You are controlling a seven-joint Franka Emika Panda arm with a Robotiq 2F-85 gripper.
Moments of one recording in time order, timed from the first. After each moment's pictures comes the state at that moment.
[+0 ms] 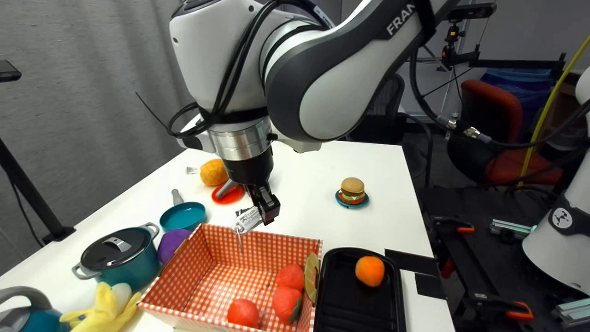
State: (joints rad) arm 0.11 0.39 0.05 -1.92 -0.36 2.24 -0.28
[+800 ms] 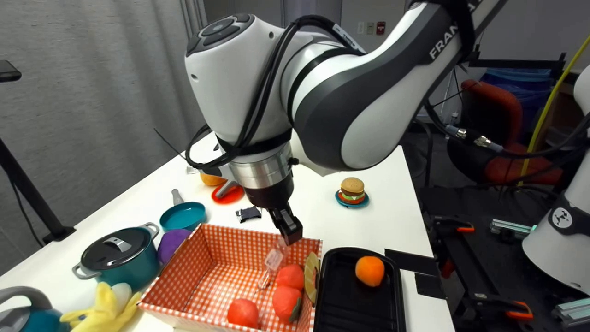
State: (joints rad) arm 0.15 0.37 0.05 -2.01 -0.38 2.24 -0.18
